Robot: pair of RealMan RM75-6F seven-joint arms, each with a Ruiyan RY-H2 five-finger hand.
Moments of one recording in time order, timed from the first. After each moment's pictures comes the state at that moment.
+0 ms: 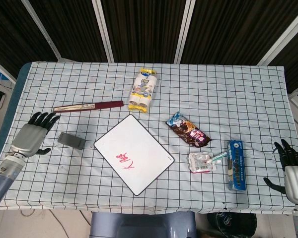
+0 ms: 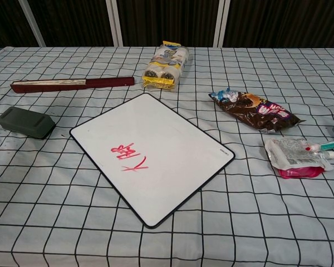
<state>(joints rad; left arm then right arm) -0.47 -1.08 -0.14 -1.58 1.36 0.96 0.23 0.03 -1.12 0.09 -1.63 -1.48 1.55 -0.07</state>
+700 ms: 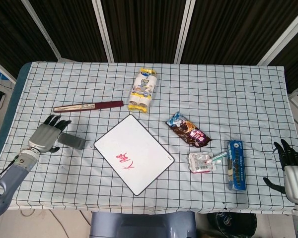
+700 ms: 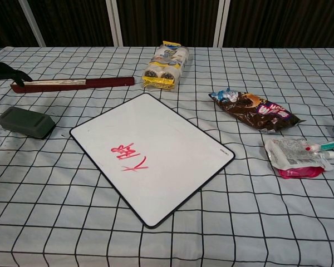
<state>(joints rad) -0.57 -1.28 -0.08 -1.29 1.40 0.87 0.16 0.03 -1.12 0.09 -1.63 -1.48 1.55 -0.07</state>
